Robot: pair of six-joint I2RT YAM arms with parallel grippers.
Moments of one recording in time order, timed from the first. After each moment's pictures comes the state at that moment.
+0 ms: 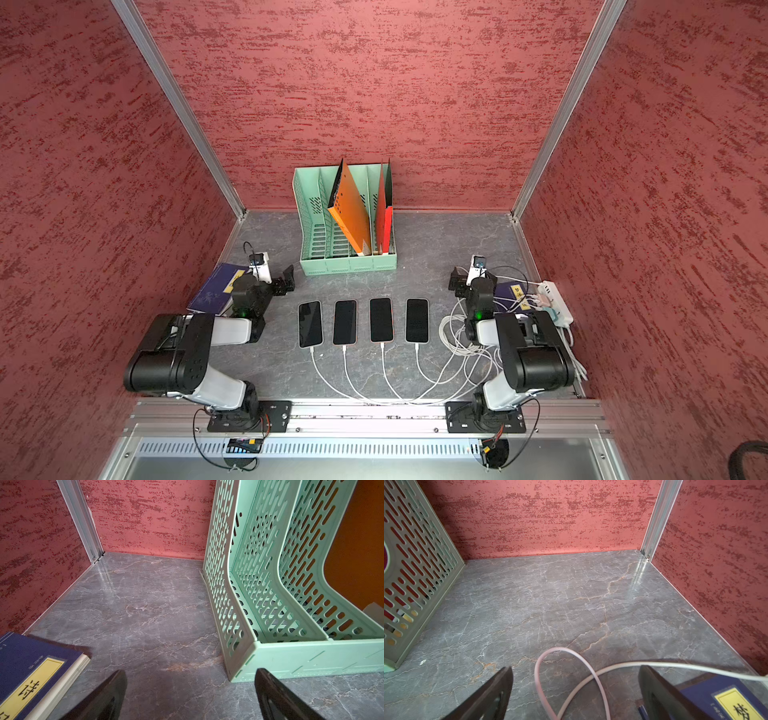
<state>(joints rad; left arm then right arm) 0.03 1.53 0.36 0.90 0.05 -0.09 0.03 1.56 0.35 0.92 0.14 0.07</state>
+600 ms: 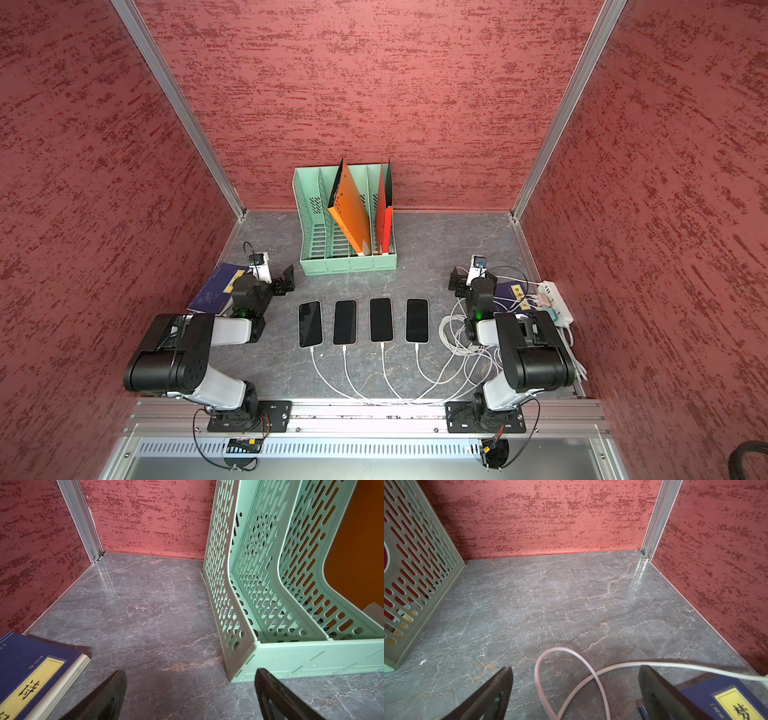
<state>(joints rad) 0.03 1.53 0.36 0.90 0.05 -0.09 0.03 1.56 0.35 0.92 0.14 0.07</state>
